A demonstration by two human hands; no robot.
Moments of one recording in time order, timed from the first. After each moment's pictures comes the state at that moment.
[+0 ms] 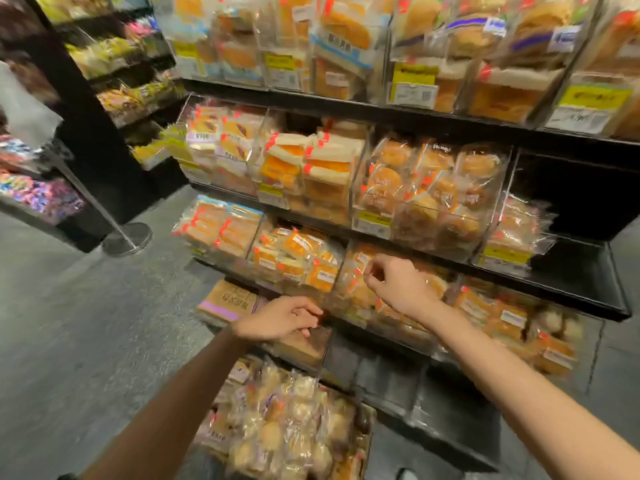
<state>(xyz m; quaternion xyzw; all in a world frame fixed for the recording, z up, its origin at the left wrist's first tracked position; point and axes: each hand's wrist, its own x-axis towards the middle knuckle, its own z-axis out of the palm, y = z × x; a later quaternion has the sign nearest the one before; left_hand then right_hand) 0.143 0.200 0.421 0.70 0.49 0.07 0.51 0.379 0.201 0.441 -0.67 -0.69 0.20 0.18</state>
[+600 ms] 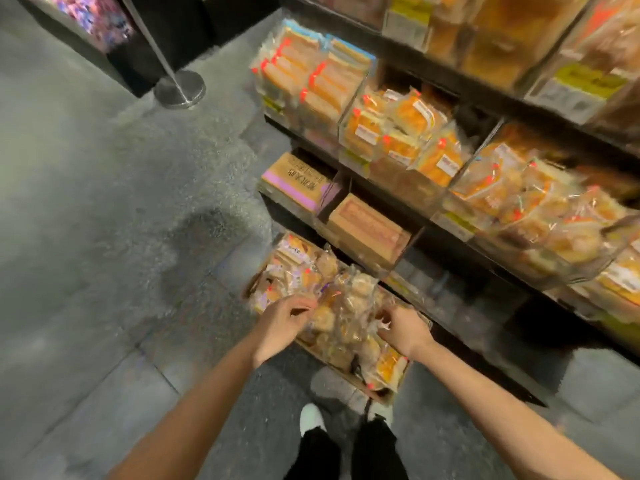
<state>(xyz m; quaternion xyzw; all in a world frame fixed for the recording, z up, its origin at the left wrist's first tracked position) -0.033 0.061 0.203 0.51 0.68 0.18 0.50 0.204 0.096 0.175 -0.61 -0.69 0.36 -0.11</state>
